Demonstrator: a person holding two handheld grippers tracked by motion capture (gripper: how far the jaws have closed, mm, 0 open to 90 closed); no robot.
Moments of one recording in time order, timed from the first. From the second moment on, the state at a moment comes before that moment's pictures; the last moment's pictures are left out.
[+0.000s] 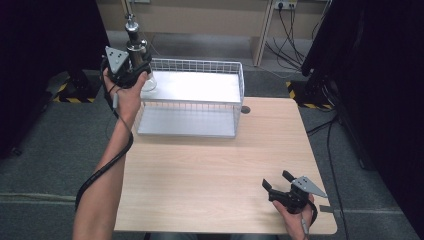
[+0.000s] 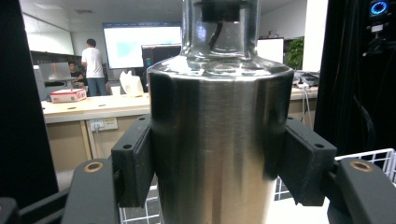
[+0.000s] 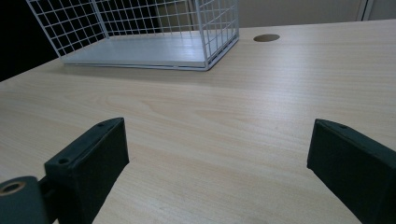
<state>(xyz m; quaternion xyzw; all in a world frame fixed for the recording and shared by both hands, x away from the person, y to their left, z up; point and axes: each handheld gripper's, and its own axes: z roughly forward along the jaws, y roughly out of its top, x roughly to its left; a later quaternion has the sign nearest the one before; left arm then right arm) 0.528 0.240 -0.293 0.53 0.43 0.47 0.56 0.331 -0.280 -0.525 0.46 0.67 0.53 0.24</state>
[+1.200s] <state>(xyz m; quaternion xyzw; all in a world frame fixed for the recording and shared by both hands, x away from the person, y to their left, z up) 0.553 0.236 -0.313 0.54 0.45 0.45 0.55 0.331 -0.280 -0.525 0.46 0.67 0.53 0.24</state>
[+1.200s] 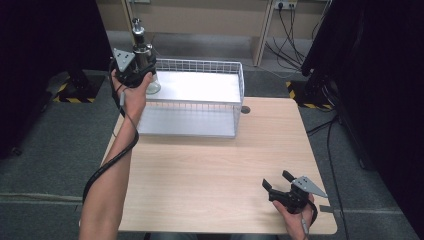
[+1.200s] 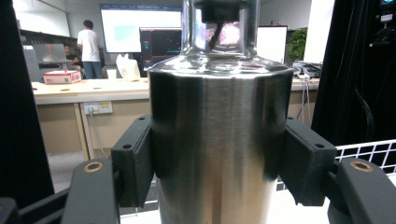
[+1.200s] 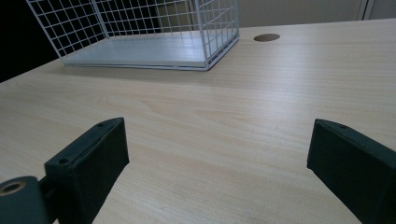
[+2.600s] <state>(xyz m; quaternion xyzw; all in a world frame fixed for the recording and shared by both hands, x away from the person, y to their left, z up) 0.517 0.242 -0.323 0.55 0.45 0.44 0.55 0.330 -0.279 -0.525 0.46 0.67 0.53 0.24</state>
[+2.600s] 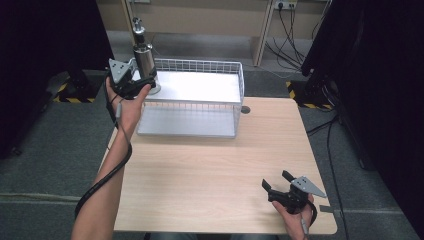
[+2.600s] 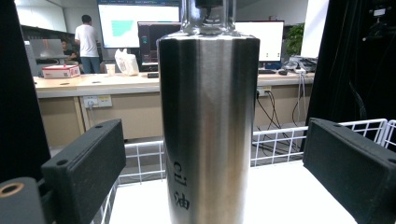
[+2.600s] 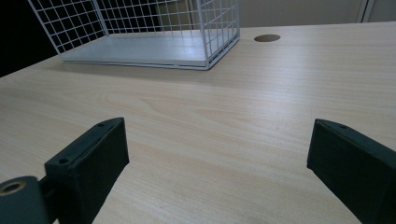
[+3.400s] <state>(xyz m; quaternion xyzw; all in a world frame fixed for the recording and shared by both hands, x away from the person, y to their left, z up) 0.494 0.244 -0.336 0.56 0.44 0.43 0.55 0.330 -0.278 -0.525 0.46 0.67 0.53 0.24</state>
